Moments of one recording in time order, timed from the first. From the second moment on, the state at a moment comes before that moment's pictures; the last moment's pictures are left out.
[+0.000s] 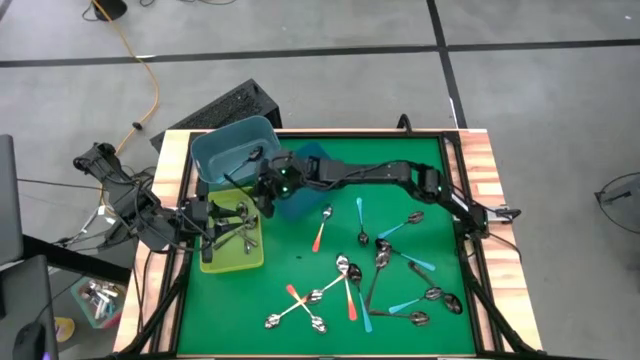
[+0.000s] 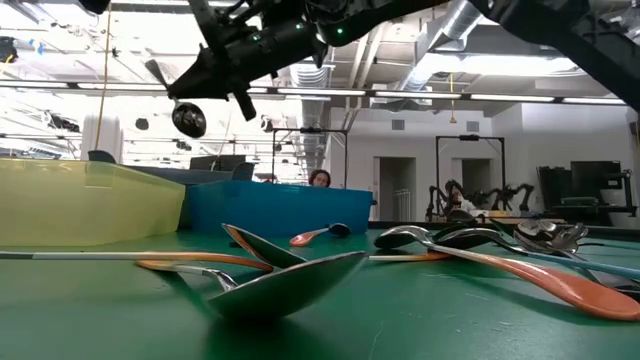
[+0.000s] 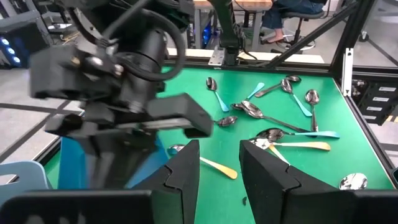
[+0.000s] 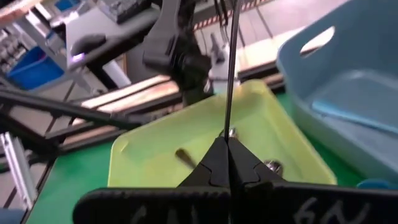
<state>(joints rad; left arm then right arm) -0.71 0.71 0.81 -0.64 -0.88 -0.42 -0.14 2.33 2.11 -0.16 -0.22 0.29</state>
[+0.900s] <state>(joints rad) -0.71 0.71 0.81 -0.64 -0.92 -0.40 -0.34 2.33 2.11 0.11 -0.21 0.16</state>
